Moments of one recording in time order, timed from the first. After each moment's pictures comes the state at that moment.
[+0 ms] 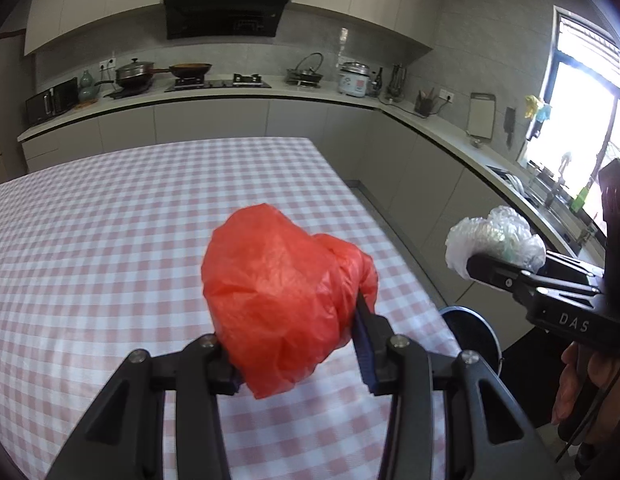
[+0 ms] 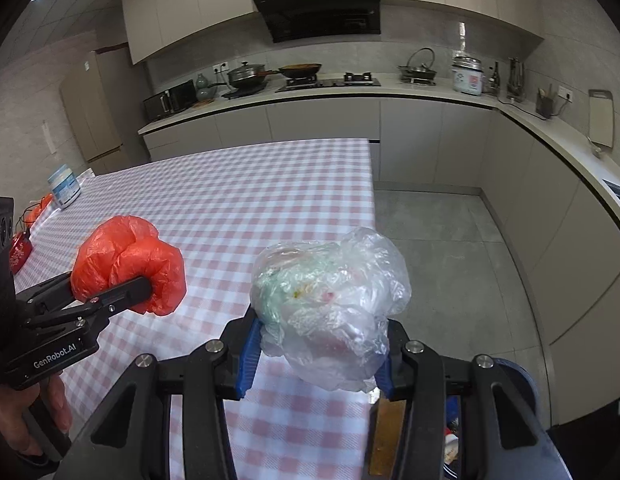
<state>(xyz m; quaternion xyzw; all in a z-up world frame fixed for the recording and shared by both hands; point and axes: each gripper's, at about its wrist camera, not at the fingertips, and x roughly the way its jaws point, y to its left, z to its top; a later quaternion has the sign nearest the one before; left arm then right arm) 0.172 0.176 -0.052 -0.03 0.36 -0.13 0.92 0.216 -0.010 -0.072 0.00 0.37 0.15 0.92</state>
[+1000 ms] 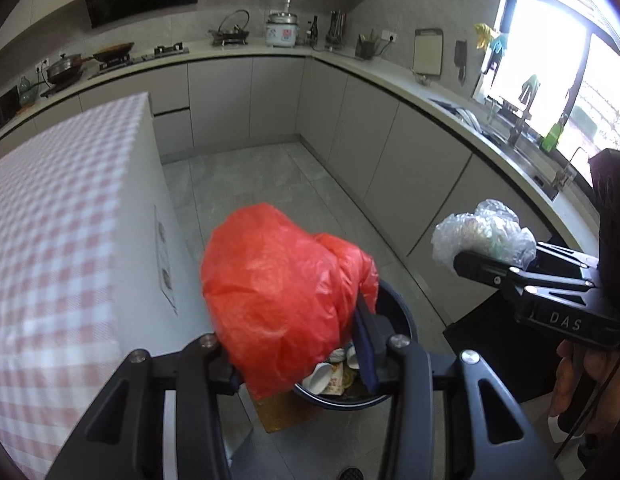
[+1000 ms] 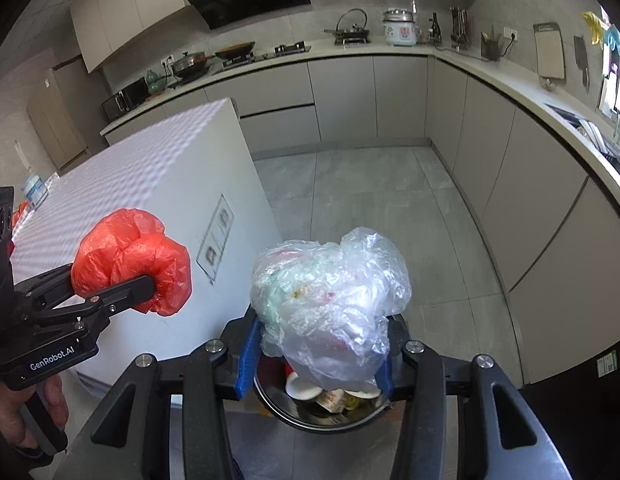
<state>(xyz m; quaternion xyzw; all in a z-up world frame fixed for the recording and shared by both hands) 0.149 -0.094 -0.119 0.00 0.42 -0.19 0.89 0.170 -0.324 -0.148 0.04 0.43 0.11 0.90</state>
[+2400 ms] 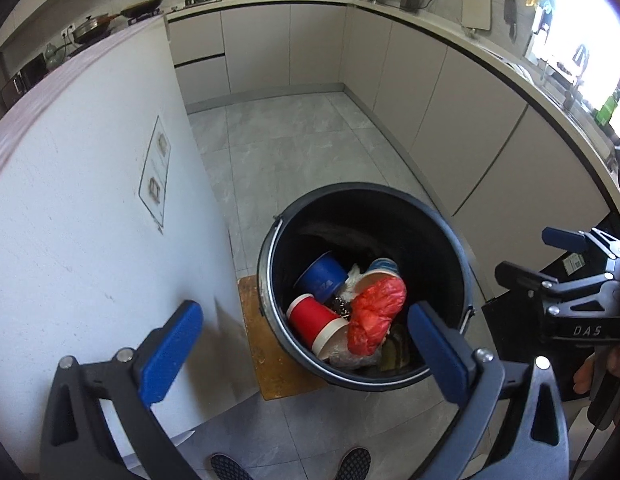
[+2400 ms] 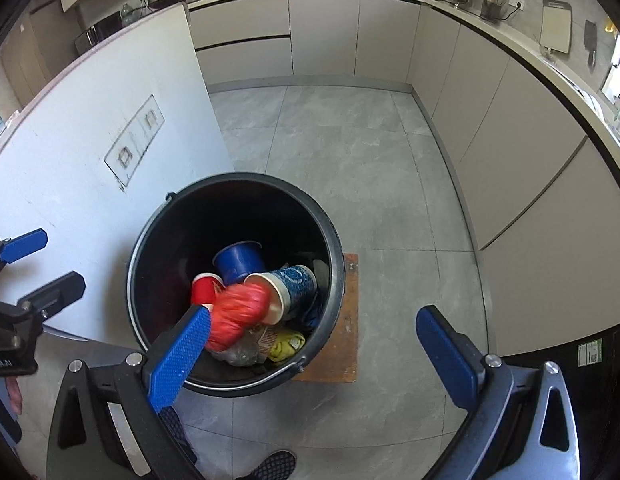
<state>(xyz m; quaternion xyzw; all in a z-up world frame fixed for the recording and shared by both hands) 0.123 -0.142 -0.203 0.02 0.49 -0.10 0.87 0.174 -0.384 -0.271 -0.03 0.51 0.07 0.85</state>
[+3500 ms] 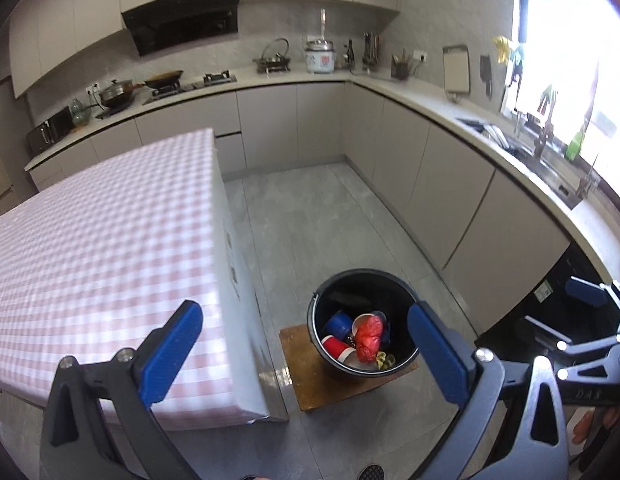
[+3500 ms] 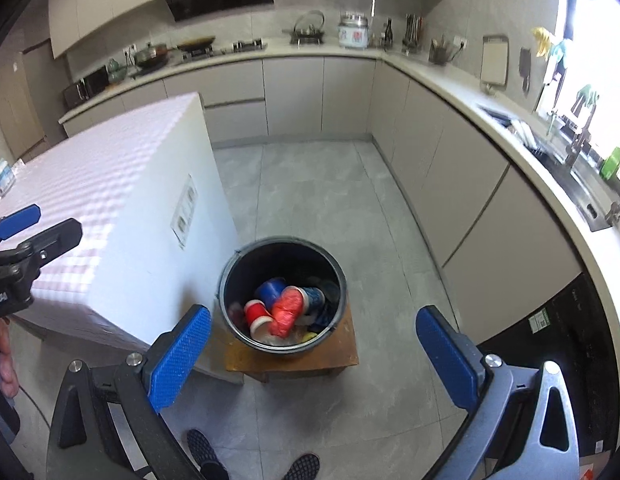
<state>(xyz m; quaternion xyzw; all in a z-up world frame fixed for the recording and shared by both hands) 0.046 -0.075 -0.021 0.03 0.38 -0.10 0.92 0.036 -0.316 -0.070 -0.01 0.43 0.00 0.90</state>
